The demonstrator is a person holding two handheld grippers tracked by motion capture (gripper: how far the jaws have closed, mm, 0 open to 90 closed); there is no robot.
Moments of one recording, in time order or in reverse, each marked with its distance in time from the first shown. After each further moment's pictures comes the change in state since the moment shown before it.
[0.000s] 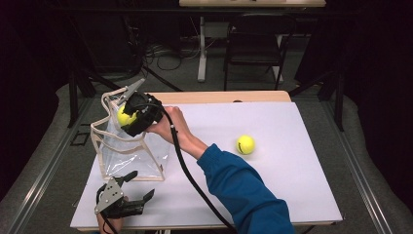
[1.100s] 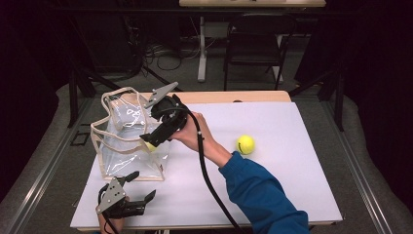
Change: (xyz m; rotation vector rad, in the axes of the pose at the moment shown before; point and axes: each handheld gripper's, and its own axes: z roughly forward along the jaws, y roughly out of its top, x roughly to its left) left arm -0.002 0.001 0.003 0.013 -0.009 0.008; right arm -0.003 -0.042 -0.053 -0.060 0.053 0.068
